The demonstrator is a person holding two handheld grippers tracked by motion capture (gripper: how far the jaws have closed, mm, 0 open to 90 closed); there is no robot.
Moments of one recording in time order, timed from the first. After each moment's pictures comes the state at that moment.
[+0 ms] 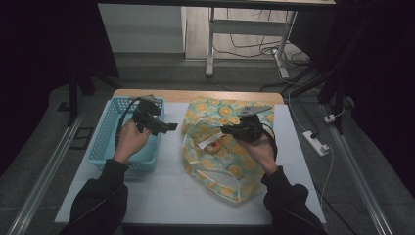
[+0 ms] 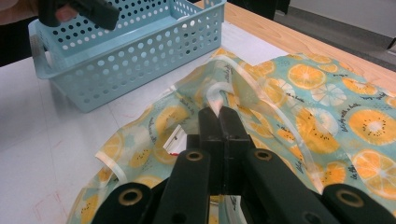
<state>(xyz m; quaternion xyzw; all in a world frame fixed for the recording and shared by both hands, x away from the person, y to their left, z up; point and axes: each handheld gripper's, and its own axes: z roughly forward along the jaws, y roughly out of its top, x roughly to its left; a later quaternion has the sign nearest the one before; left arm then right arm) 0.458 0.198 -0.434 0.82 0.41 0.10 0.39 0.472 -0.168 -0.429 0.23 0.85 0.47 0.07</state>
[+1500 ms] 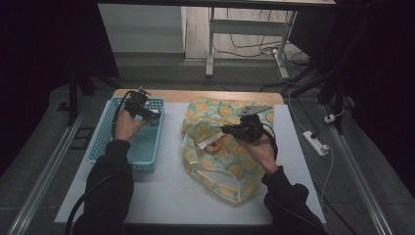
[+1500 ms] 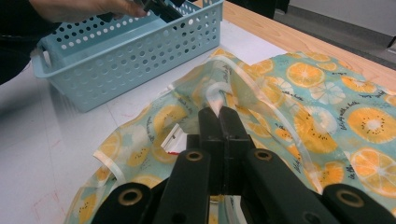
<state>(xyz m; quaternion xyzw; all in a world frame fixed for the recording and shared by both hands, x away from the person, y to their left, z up) 0.539 0.244 -0.489 0.81 0.52 0.14 0.24 0.474 -0.169 -0.430 0.23 0.85 0.47 0.07</state>
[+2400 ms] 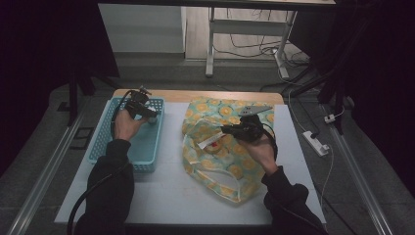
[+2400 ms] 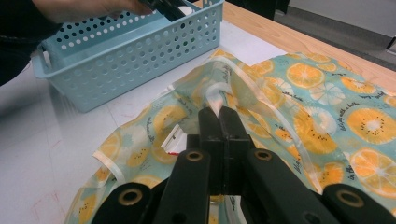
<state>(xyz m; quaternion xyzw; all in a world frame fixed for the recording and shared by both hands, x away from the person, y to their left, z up) 0.530 0.244 -0.473 0.80 0.53 0.13 0.25 0.473 -0.169 -0.430 0.23 0.85 0.47 0.08</state>
